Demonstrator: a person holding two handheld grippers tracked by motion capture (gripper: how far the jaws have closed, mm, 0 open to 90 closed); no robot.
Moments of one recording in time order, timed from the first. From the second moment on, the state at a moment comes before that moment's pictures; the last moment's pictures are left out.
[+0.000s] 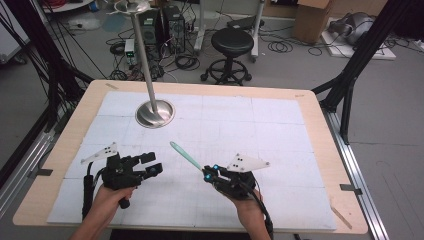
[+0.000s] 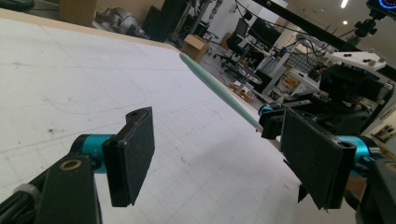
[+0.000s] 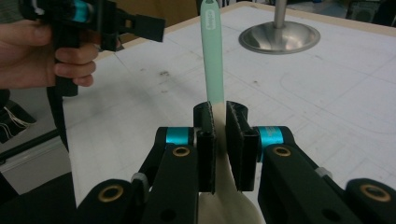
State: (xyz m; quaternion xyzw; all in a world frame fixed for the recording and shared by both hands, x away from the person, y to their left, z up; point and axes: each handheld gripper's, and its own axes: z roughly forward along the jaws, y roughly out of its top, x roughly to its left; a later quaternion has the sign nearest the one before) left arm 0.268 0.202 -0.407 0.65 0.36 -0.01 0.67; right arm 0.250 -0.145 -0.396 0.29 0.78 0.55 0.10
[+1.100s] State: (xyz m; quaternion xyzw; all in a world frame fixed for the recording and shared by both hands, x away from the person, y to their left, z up) left arm 0.286 0.157 -0.379 0.65 0.36 -0.06 0.67; right arm 0.237 -0.124 -0.378 0.24 0.78 0.57 0.12
